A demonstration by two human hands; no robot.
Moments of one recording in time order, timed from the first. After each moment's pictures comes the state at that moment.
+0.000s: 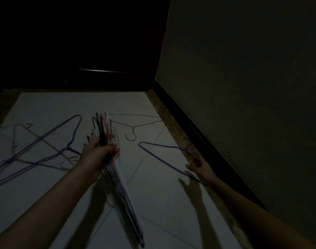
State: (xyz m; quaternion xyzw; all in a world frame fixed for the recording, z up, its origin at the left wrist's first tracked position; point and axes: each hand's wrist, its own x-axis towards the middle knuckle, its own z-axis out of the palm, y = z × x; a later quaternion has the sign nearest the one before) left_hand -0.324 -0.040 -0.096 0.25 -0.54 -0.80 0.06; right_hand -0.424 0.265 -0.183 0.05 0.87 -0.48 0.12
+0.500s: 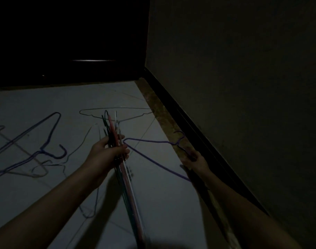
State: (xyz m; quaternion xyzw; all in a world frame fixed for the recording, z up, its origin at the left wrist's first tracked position) left_hand -0.384 0.041 -0.119 0.22 -0.61 -0.76 -0.01; right_hand -0.491 0.316 -0.249 0.11 0.82 -0.55 0.11
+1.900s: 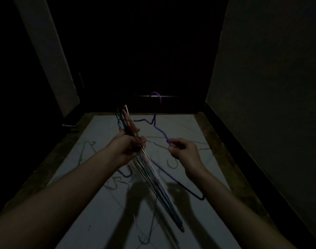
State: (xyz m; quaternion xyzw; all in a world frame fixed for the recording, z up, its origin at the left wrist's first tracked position) left_hand -0.388 -0.068 -0.030 0.30 -0.50 -0.80 0.13; right_hand -0.469 0.074 -0.085 -0.16 0.71 -0.68 0.12
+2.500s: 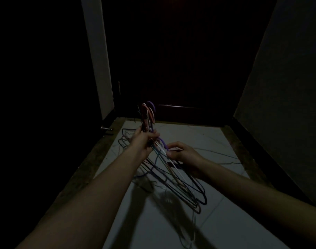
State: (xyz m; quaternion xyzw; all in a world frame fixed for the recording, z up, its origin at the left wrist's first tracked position) left_hand -0.347 -0.180 -0.024 0.24 -0.42 -0.84 0.23; right_hand -0.399 -0.043 -0.039 -0.20 0.71 -0.60 0.32
